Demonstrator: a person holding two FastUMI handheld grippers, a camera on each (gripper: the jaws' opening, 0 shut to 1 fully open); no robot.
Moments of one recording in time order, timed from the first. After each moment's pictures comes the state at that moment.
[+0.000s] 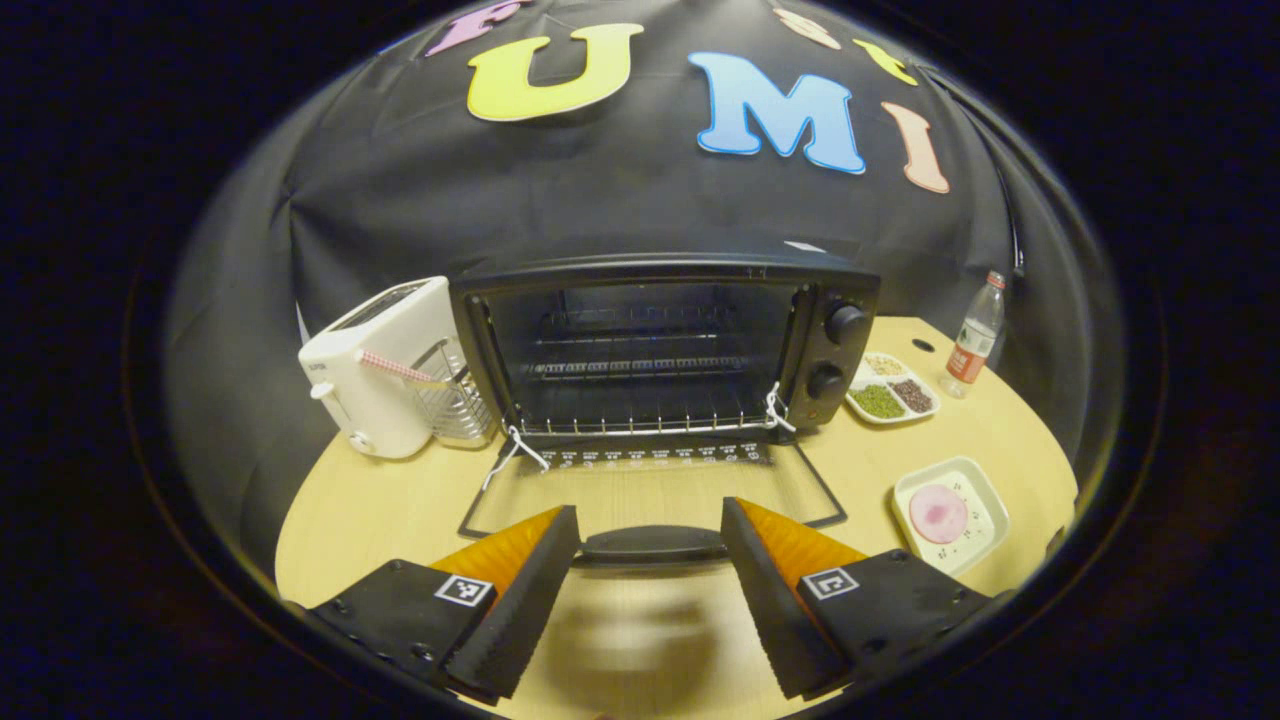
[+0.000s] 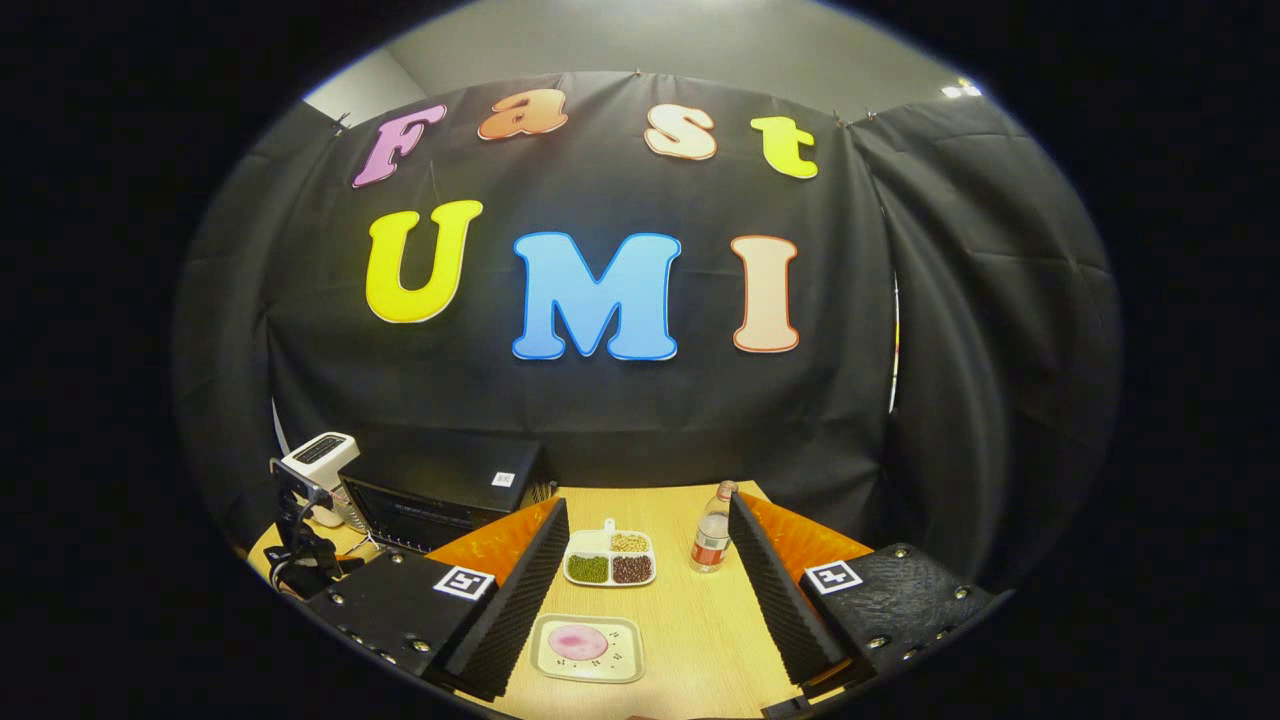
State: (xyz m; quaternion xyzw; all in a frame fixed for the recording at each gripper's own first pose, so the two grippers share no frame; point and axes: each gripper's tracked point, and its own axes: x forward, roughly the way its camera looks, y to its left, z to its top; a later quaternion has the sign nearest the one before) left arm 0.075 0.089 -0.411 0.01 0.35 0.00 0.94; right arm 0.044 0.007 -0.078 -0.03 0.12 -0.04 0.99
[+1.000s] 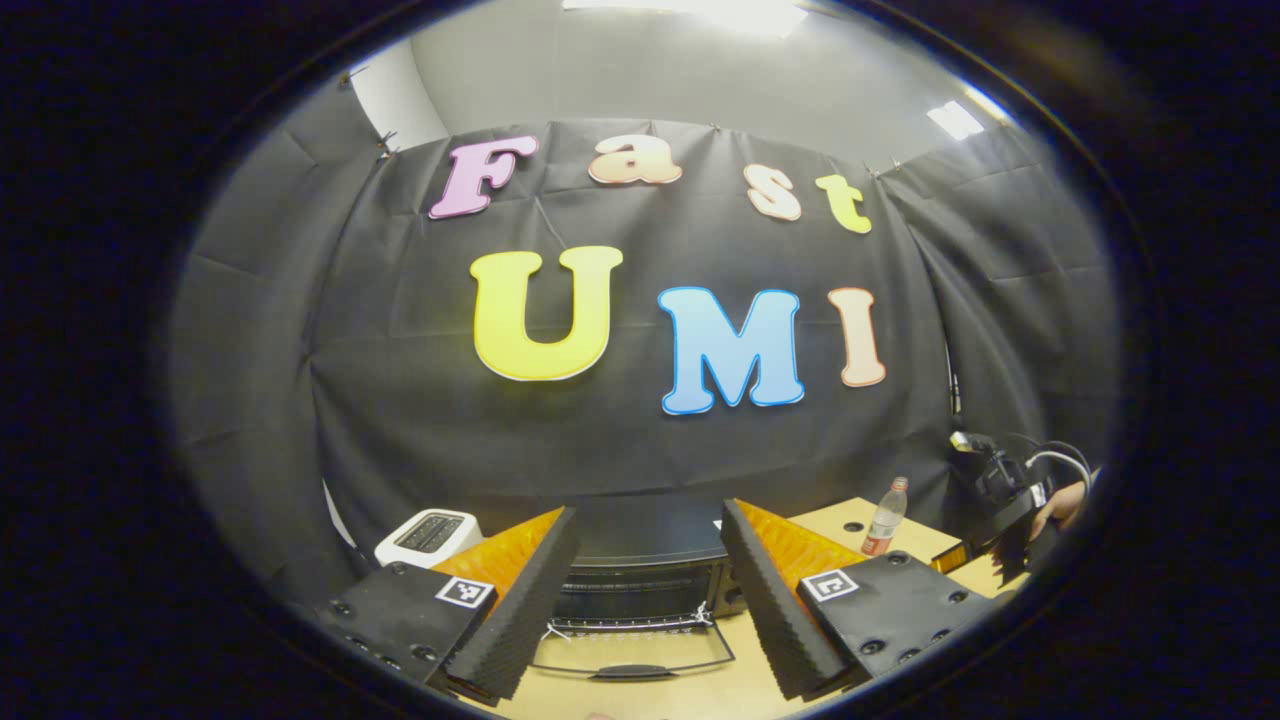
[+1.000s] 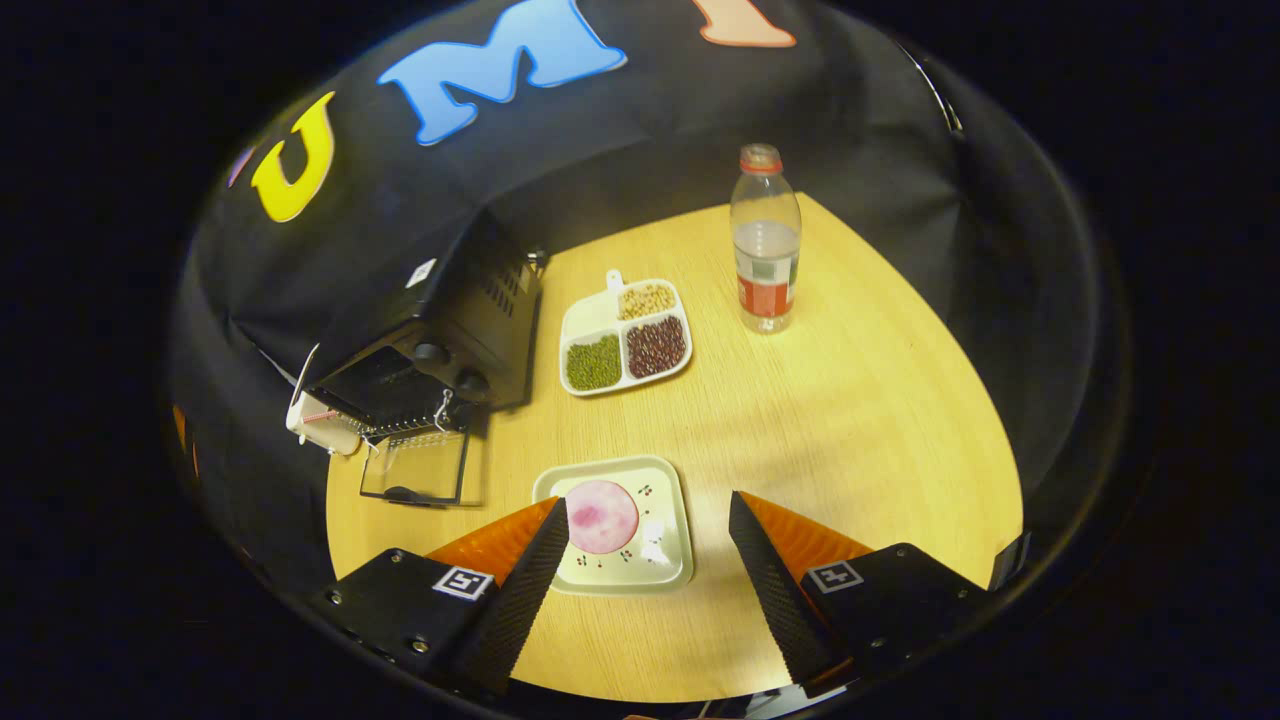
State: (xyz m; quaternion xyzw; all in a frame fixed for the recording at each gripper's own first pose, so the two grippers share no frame) left arm 0.068 0.067 -0.125 0.02 0.08 -0.03 1.00; right arm 0.069 -0.013 -0.322 0.16 0.50 0.00 0.85
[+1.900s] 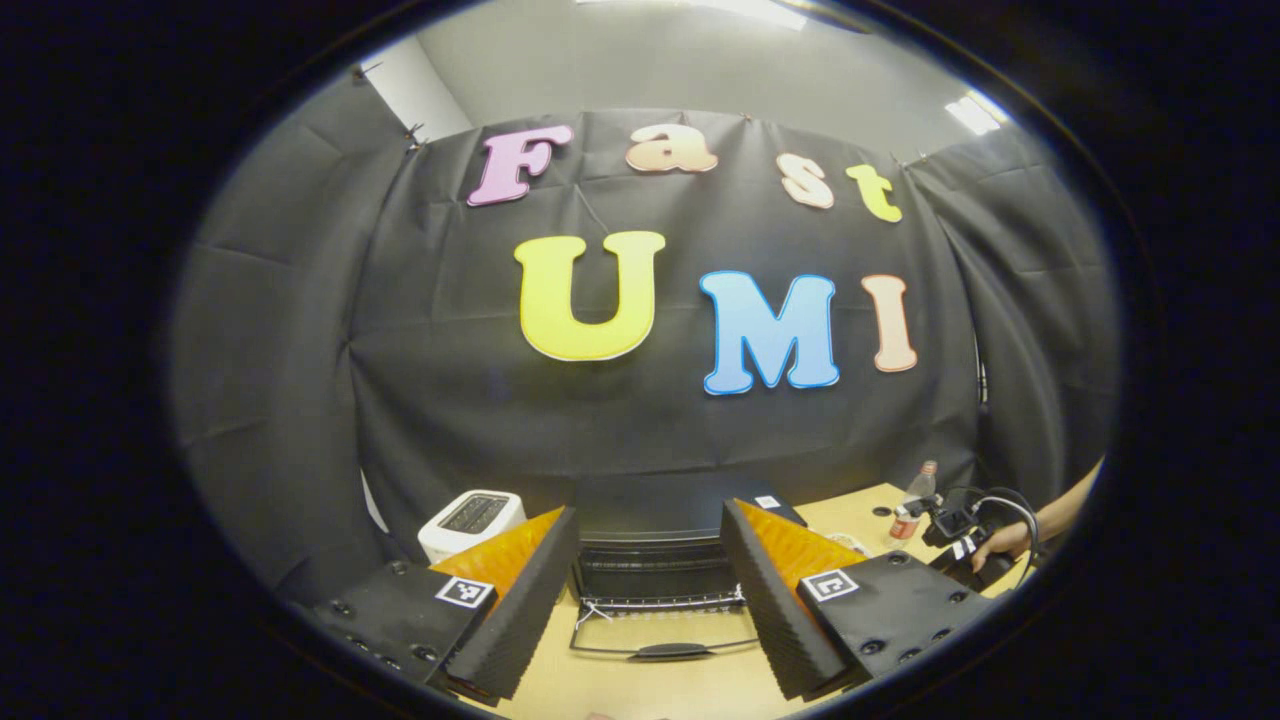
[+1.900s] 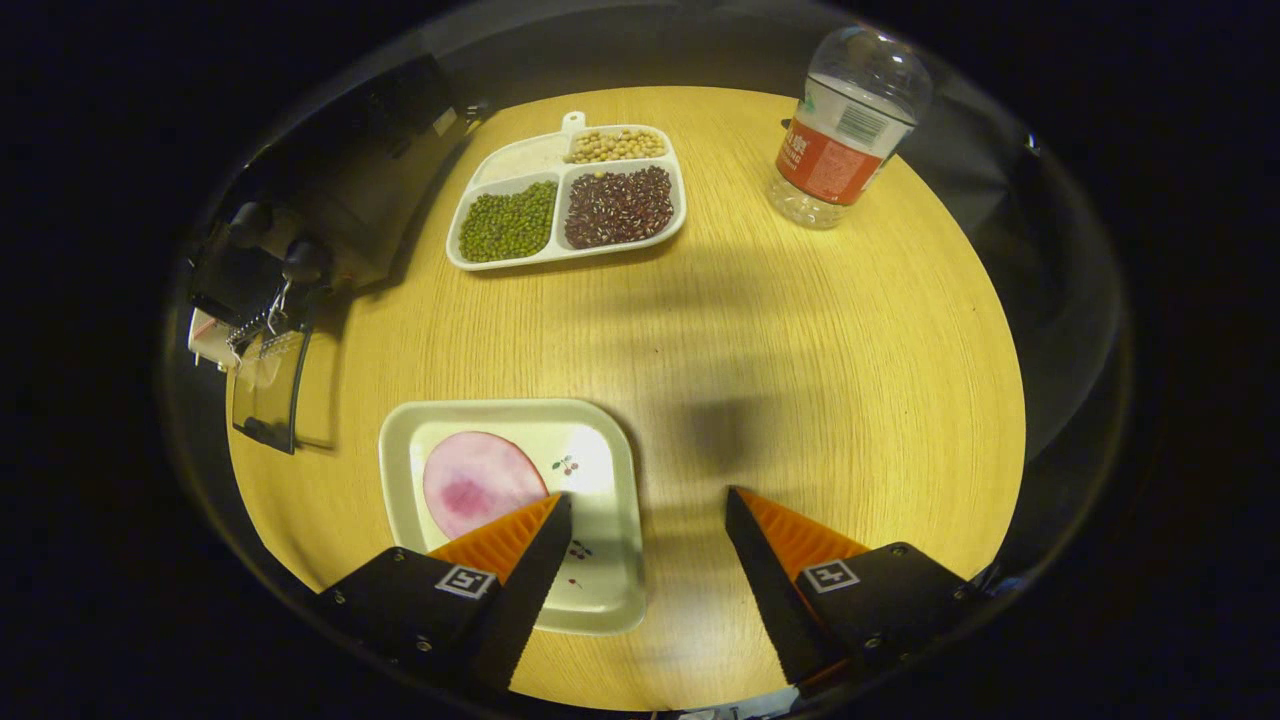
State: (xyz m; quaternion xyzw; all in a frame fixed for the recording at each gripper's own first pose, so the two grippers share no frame) left arm 0.045 0.113 -0.140 0.01 0.11 0.01 0.99; right arm 0.082 -0.017 -0.439 0.02 0.63 -0.02 0.78
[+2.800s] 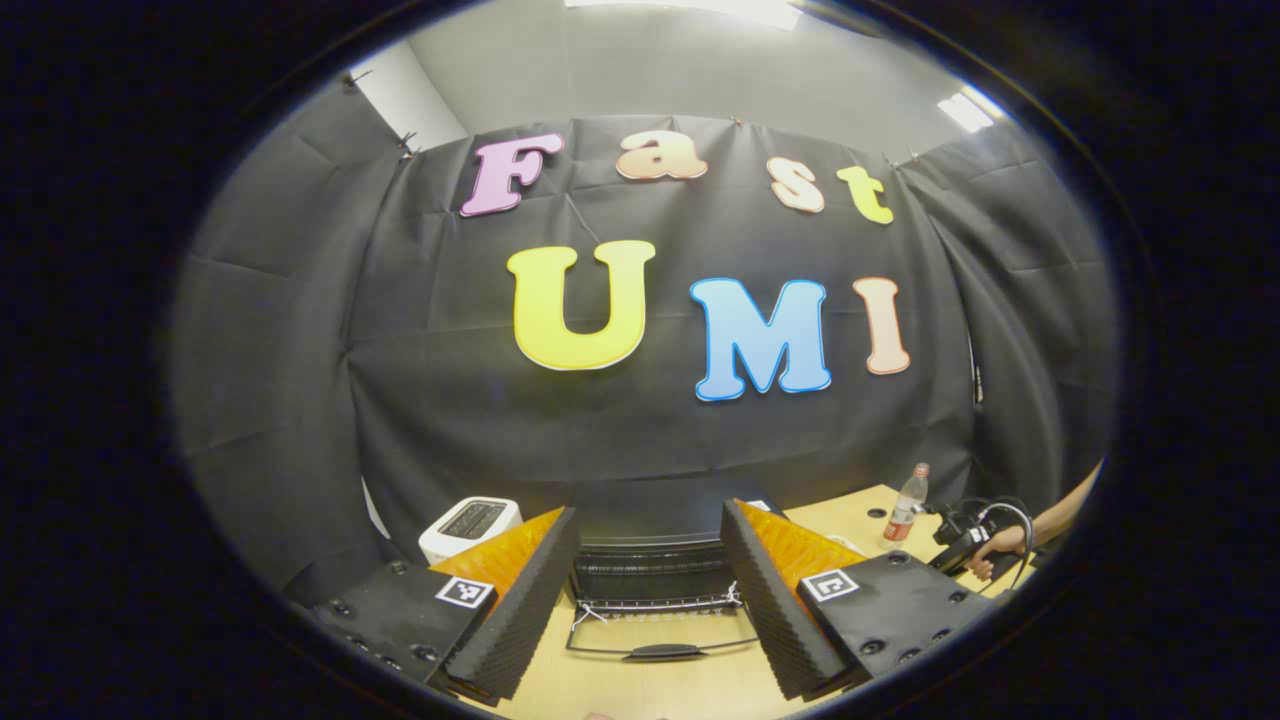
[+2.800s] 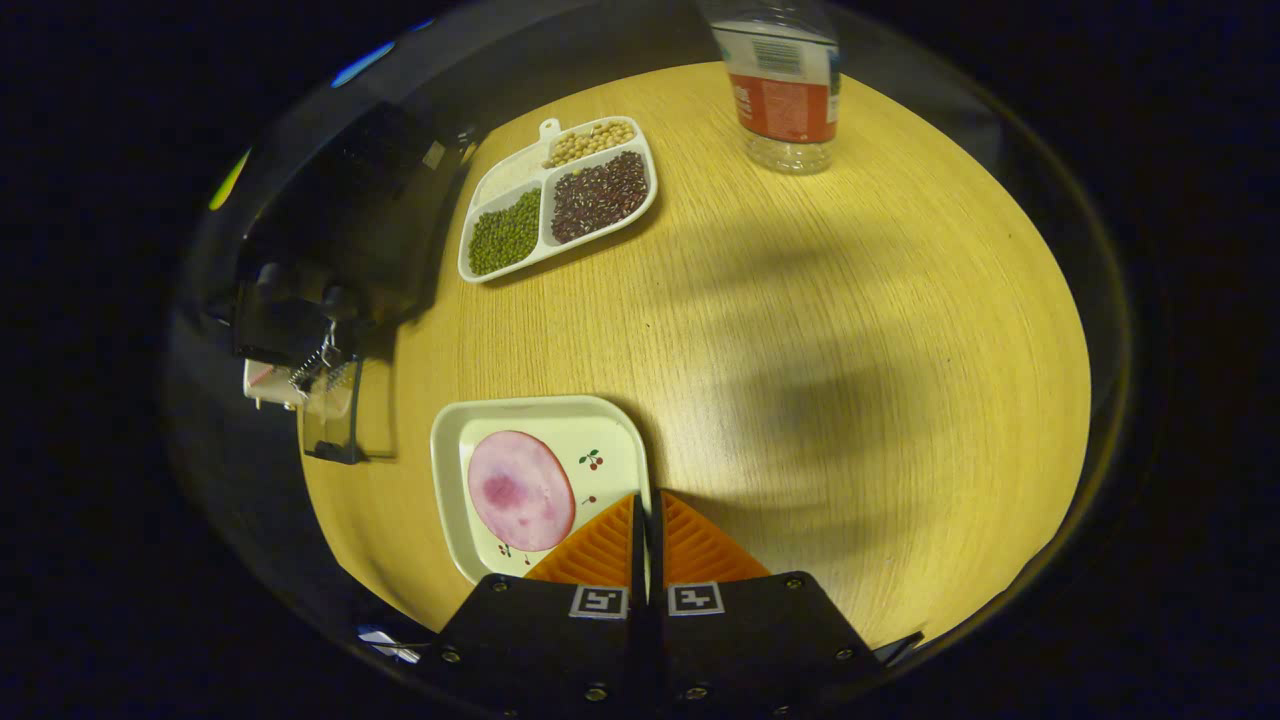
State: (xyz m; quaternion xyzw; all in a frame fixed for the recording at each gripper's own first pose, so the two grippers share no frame) left arm 0.037 0.098 -0.123 0.02 0.10 0.00 0.99; right arm 0.078 -0.022 -0.462 0.19 0.62 0.04 0.76
